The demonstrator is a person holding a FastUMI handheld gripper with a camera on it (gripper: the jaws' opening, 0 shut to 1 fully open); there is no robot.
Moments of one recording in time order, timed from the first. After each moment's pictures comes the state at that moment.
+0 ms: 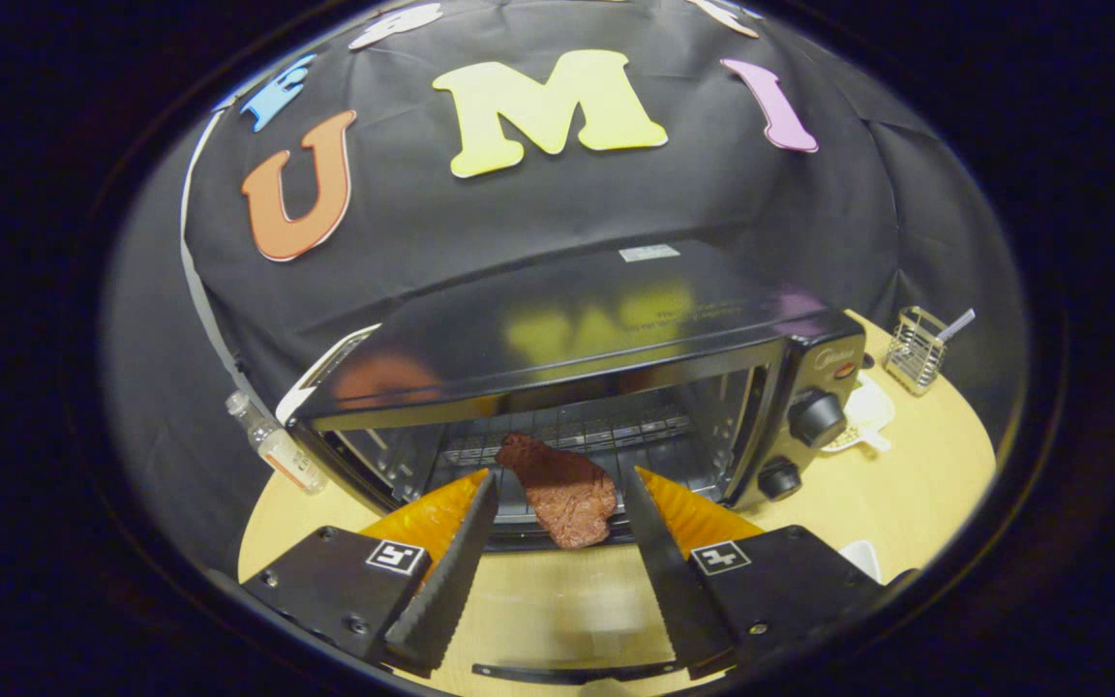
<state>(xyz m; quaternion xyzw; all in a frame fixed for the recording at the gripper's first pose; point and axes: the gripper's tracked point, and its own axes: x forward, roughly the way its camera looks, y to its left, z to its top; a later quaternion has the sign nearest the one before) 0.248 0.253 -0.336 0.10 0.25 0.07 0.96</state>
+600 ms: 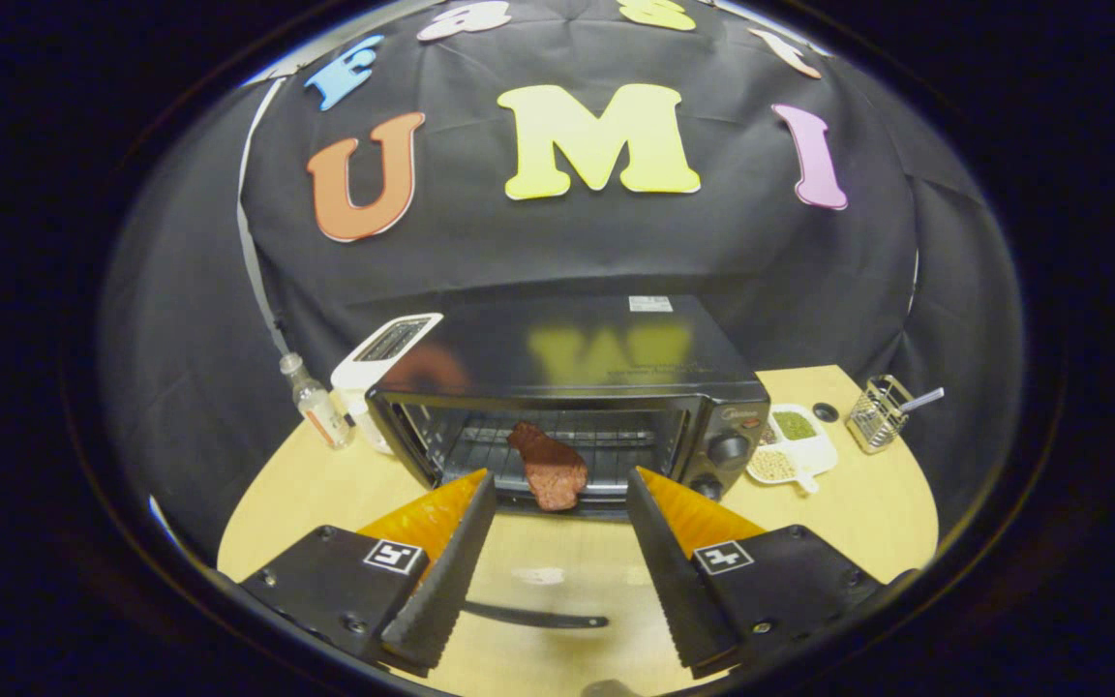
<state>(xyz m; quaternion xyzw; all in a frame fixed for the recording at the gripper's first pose) 0.167 0.219 -0.282 0.01 0.25 0.11 0.96</state>
